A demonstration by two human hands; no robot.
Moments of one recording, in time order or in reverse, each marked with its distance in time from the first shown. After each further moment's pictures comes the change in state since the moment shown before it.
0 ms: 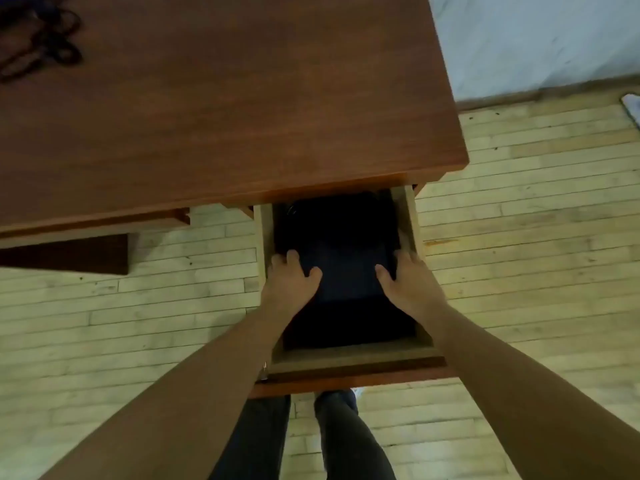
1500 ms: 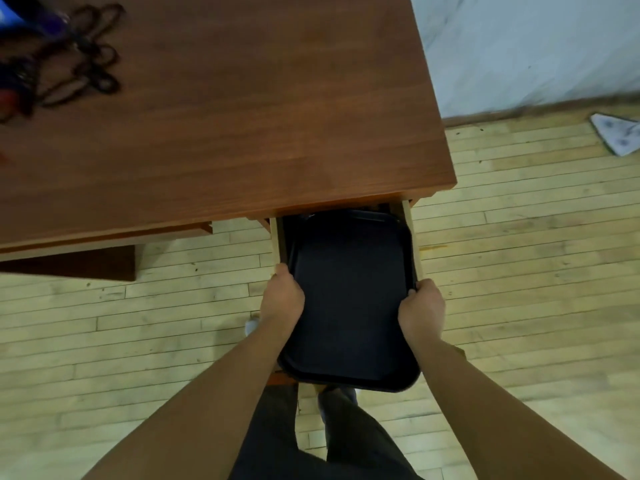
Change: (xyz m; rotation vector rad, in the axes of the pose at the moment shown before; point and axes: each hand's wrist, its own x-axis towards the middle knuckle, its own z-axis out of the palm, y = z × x) left_hand -0.050 -0.018 -0.049 -0.152 0.112 -0.015; right_hand -0.070 -0.032 -0.013 0.449 0.244 0.457
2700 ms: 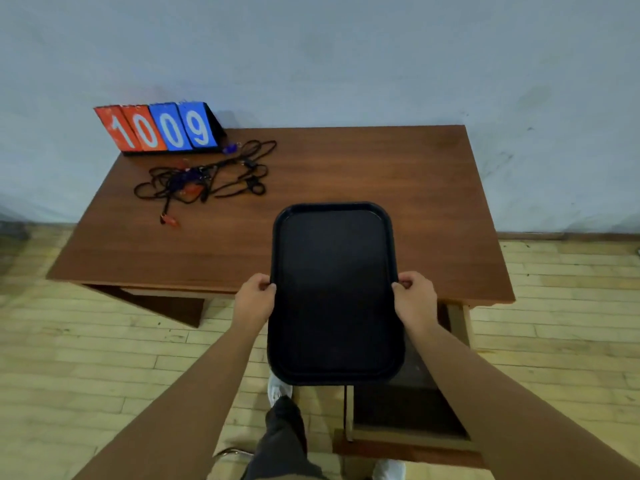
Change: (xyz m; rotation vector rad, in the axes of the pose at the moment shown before) left_hand 0.012 -0.063 -0.264 -0.413 0.264 -0.117; right_hand -0.082 -0.243 -0.008 0.162 -0.132 -0.372
